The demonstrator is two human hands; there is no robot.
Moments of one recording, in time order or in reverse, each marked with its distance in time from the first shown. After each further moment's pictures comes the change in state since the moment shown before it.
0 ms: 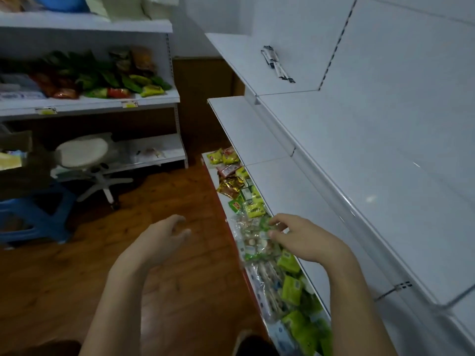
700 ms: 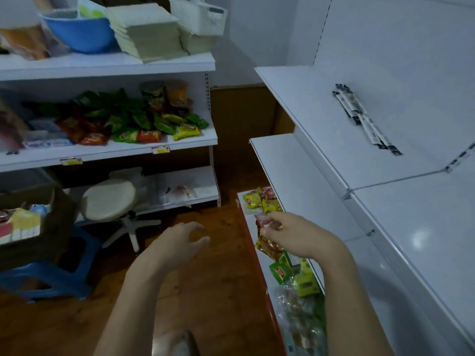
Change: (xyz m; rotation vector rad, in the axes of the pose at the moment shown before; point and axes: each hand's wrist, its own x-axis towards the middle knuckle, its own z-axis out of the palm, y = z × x) left_hand 0.339 -0.004 -0.211 0.087 0.052 0.049; right_hand 0.393 -0.185 -0.101 0.016 -0.091 -0.124
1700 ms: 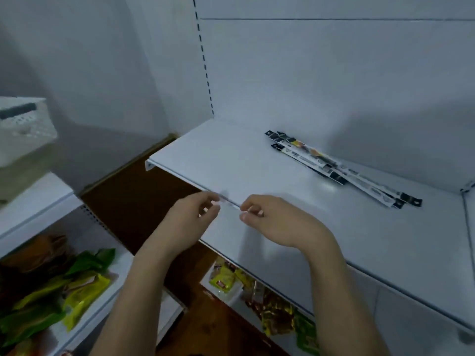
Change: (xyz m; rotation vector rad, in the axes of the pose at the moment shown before) left_hand 0.474 0.200 -0.193 0.033 -0.094 0.865; right_hand 0.311 -0.040 -0.220 0.290 0.544 0.225
